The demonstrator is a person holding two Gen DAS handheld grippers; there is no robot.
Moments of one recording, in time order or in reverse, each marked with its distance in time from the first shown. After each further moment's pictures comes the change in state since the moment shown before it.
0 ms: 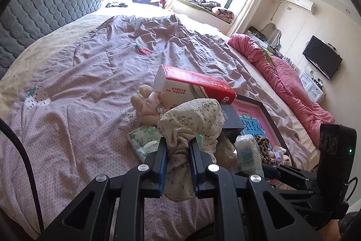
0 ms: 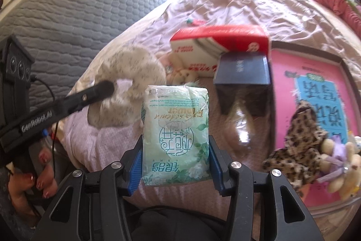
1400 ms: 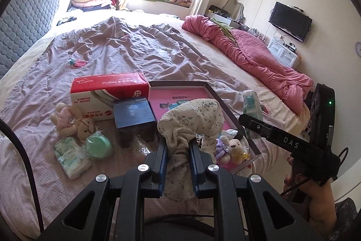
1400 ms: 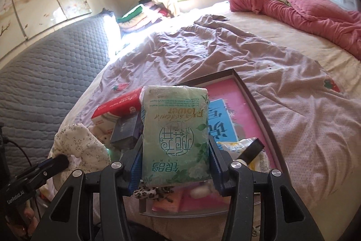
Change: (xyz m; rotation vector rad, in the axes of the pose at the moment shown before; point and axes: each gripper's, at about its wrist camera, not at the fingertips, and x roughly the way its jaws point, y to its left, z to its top) left arm 0.013 -0.159 -0.010 0.234 0.073 -0.129; right arm -0.134 -0.154 -0.018 0.330 -0.290 -0.194
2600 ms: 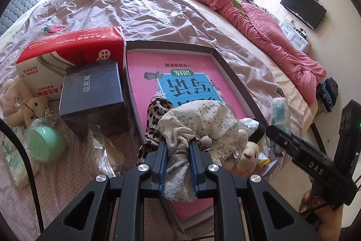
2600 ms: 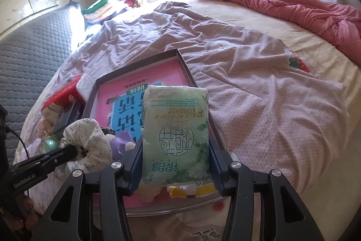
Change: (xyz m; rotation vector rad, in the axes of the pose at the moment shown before) left arm 0.124 -0.006 -0.003 -0.067 0.180 0.006; right arm 0.029 -0.066 -0.019 0.011 0.075 -0.219
